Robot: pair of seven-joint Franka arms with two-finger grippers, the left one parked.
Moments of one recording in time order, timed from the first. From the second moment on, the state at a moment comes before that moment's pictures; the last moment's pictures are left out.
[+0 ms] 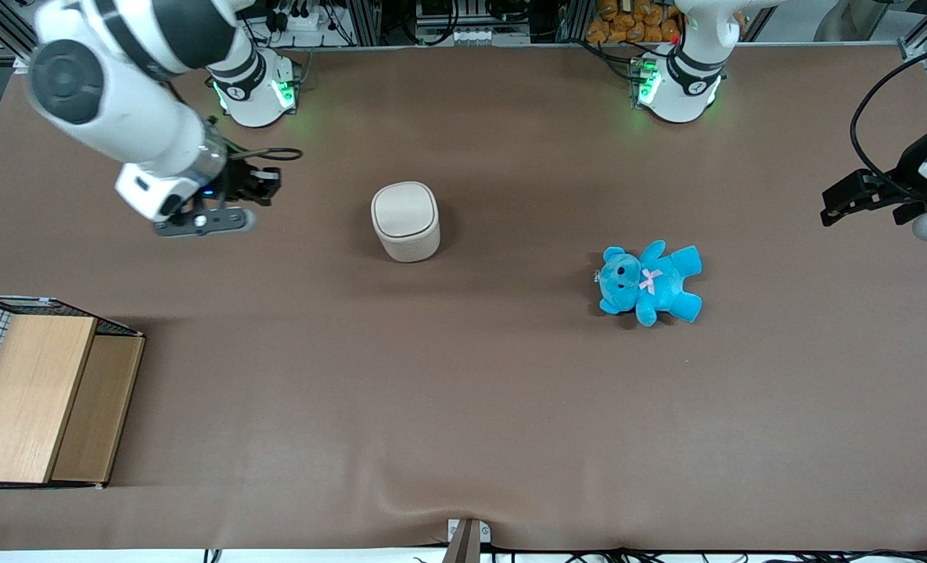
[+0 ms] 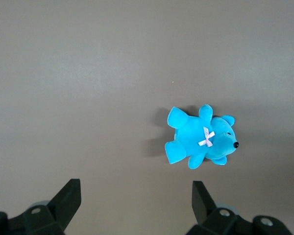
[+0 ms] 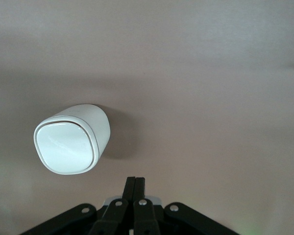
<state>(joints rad) 0.21 -0.01 0.18 -1.85 0.14 1.69 0.28</state>
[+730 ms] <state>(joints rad) 0.21 -0.04 0.39 -2.17 0.14 2.12 0.51</state>
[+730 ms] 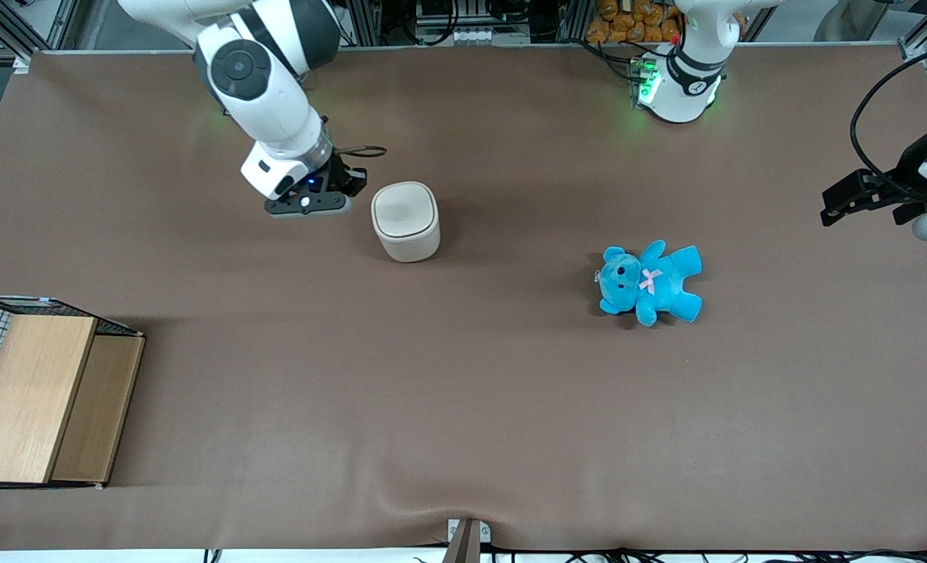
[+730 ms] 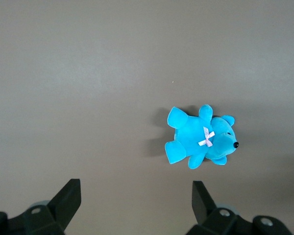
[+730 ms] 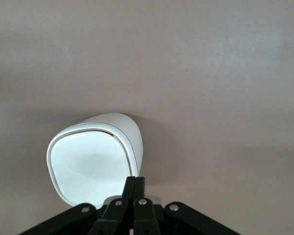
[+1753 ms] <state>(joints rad) 0.24 0.11 0.45 -2.20 0.14 2.31 0.56</state>
